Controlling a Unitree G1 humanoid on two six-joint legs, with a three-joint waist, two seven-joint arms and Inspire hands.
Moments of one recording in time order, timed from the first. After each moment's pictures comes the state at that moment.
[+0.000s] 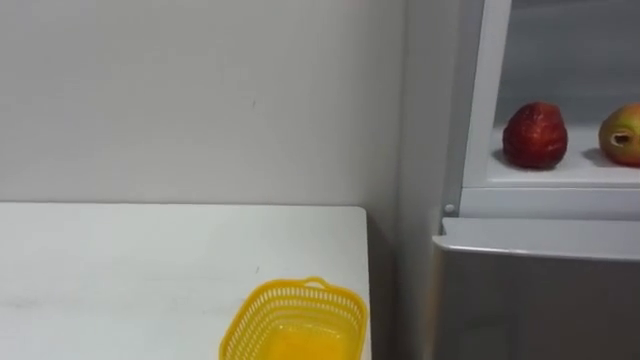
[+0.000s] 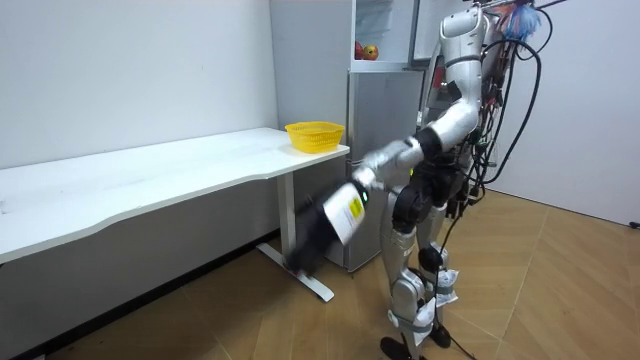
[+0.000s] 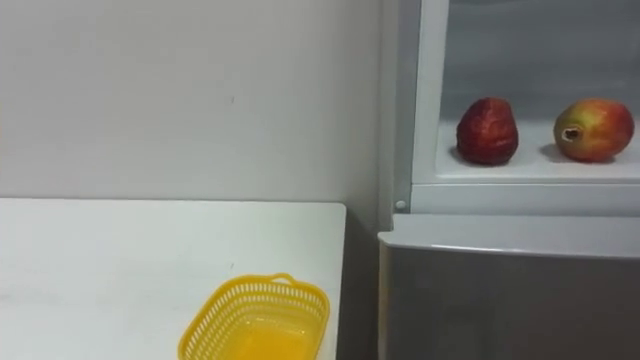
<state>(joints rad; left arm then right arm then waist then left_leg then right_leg) 0.34 0.19 0.41 0.65 -0.49 -0.07 0.57 0.21 -0.25 -0.14 1.26 -0.24 0.11 0.05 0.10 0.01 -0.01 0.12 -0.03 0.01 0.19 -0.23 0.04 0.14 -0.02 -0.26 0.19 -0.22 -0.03</state>
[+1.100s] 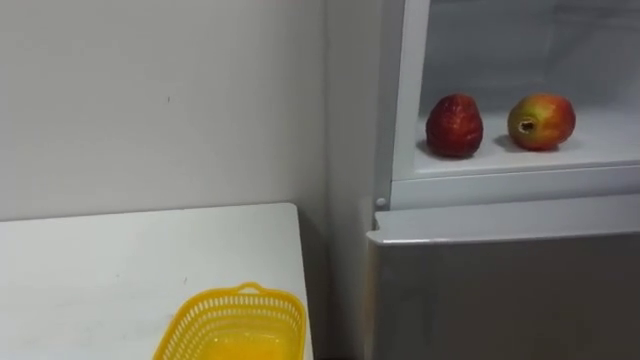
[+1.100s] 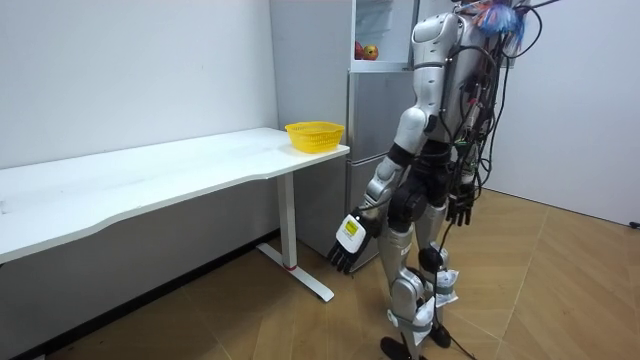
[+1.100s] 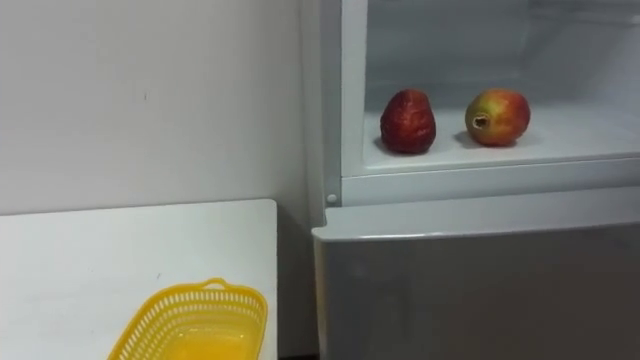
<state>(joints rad) 0.20 0.18 0.06 1.05 0.14 0.08 0.06 0.16 -0.21 -0.06 1.29 -0.14 0.13 0.04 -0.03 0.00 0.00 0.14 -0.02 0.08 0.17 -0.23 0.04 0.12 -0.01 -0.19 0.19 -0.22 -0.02</state>
